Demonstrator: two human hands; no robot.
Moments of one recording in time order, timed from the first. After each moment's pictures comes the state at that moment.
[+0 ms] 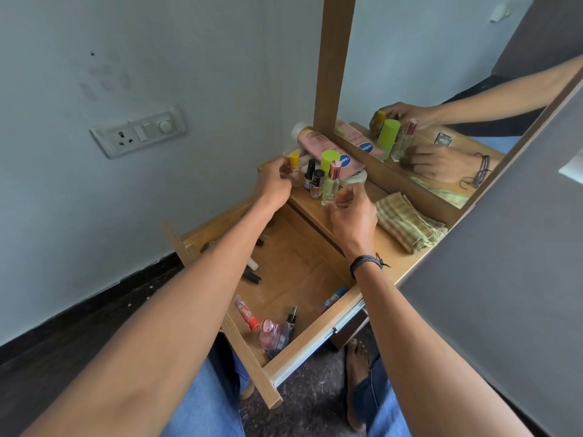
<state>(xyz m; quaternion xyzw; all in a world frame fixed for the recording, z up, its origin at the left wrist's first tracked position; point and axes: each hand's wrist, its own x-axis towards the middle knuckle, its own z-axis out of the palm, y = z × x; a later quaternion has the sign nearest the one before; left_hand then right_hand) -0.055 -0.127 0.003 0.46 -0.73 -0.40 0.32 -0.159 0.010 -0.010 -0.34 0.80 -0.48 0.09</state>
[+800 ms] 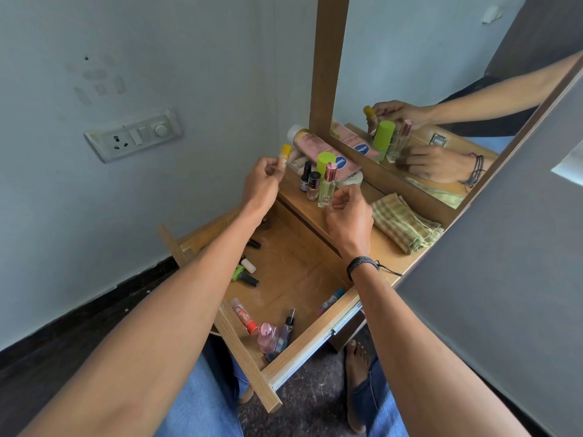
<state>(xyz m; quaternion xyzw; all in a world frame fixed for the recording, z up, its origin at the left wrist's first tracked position) -0.044 -0.130 0.001 0.46 -0.66 -0.46 0.38 -0.158 0.010 -0.010 -0.35 0.80 -0.48 0.09</state>
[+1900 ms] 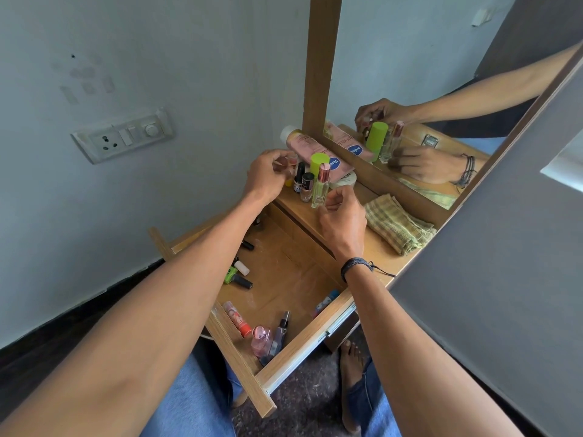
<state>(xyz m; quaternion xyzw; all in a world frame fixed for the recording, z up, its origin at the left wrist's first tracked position) -0.064 -0.143 0.012 0.41 -0.76 -0.37 0.35 -0.158 0.009 -0.010 -0.36 0.80 -0.47 0.08</state>
